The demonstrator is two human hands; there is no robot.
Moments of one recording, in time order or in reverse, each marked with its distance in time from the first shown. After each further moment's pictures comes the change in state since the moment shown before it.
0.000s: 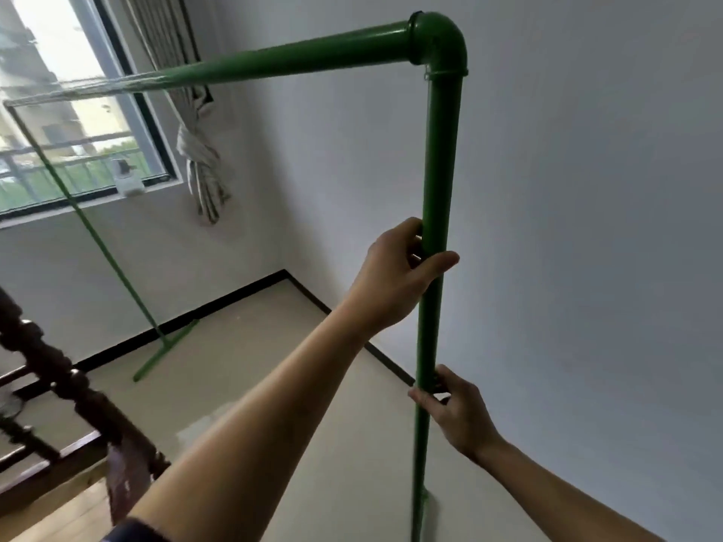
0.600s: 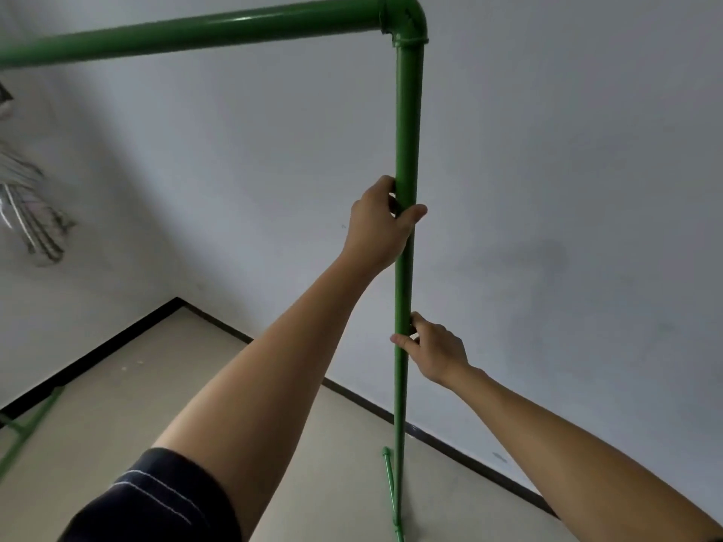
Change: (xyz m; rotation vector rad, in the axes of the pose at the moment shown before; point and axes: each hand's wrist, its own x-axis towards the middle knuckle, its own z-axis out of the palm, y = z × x) left_hand 0.169 -0.017 0.111 -0.011 -0.056 0.062; right_hand 0.124 0.040 -0.101 -0.452 0.120 0.257
